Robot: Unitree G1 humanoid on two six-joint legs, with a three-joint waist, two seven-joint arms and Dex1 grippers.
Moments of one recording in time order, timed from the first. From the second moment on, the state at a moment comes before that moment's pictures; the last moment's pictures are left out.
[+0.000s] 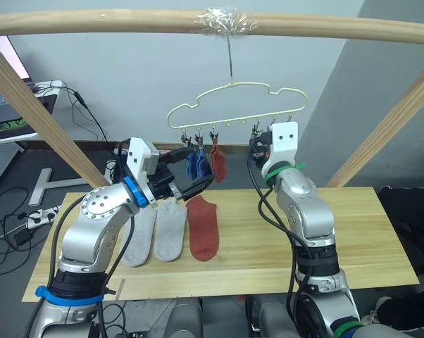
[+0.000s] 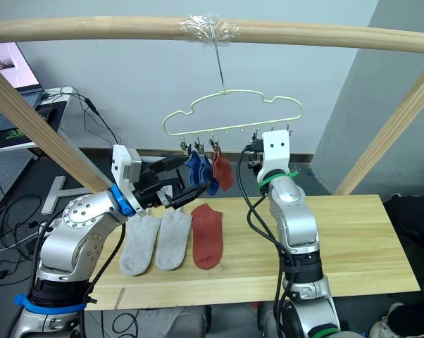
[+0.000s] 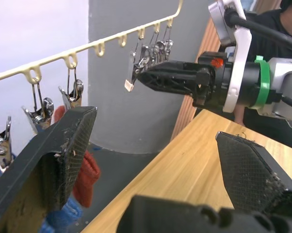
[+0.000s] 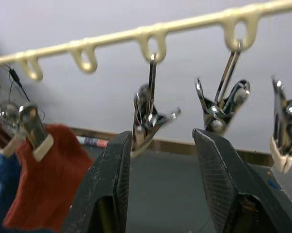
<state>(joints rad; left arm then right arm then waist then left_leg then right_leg) -0.32 0.54 0.05 -0.26 -0.45 0.34 -0.77 -0.62 0.10 -0.01 -0.09 -0.03 0.62 0.06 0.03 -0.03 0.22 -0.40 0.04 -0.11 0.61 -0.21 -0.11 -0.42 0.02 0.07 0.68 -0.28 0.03</state>
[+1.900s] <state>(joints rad) -0.30 0.52 -0.06 -0.32 -0.38 0.35 -0.72 -0.70 0.05 0.00 0.02 0.07 0.57 0.09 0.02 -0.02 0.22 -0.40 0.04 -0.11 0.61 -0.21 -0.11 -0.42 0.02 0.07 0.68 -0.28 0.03</state>
